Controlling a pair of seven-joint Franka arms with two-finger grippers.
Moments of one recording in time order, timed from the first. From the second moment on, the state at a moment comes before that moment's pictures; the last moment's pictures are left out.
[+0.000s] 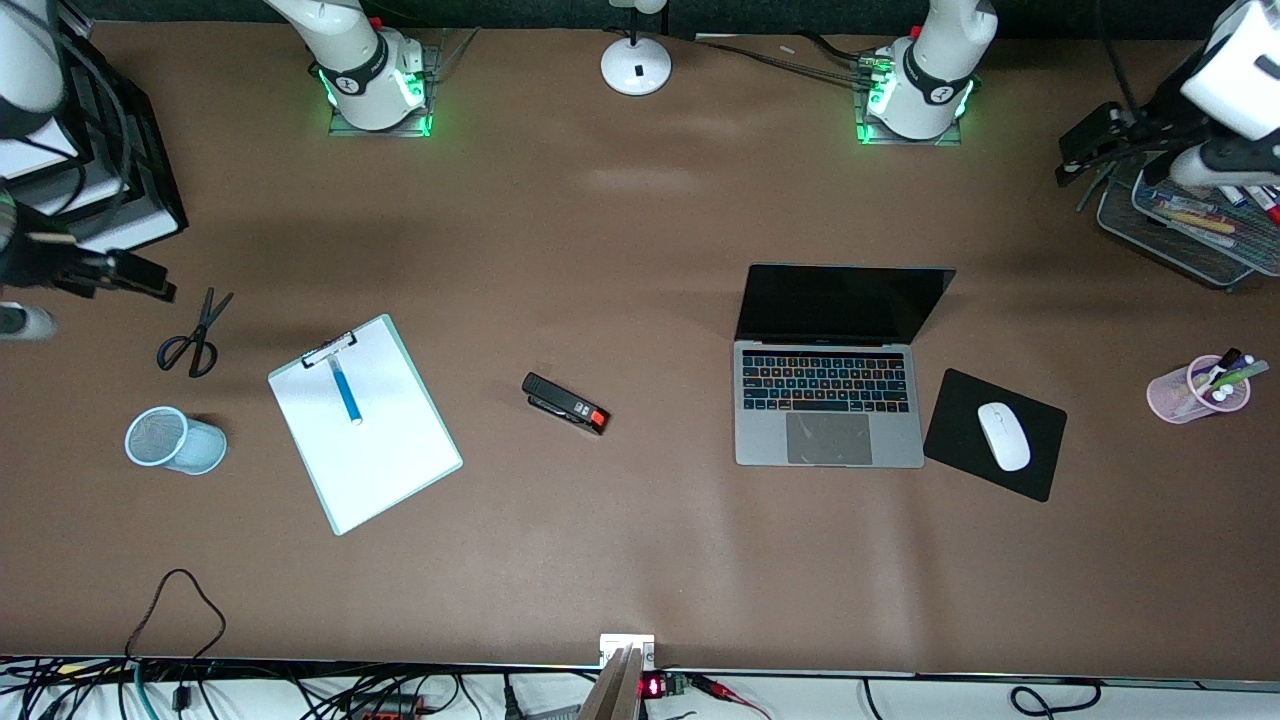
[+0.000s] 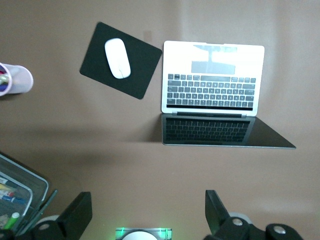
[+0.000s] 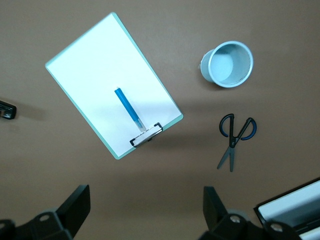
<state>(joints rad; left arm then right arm) -0.03 -0.17 -0.04 -1.74 -0.05 1.50 -0.11 0.00 0.17 -0.08 -1.61 0.01 1.69 -0.03</state>
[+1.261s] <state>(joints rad) -0.03 -0.16 -0.31 -2.21 -0.07 1.89 -0.27 0.10 0.60 -0.07 -1.62 0.01 2.10 -0.31</state>
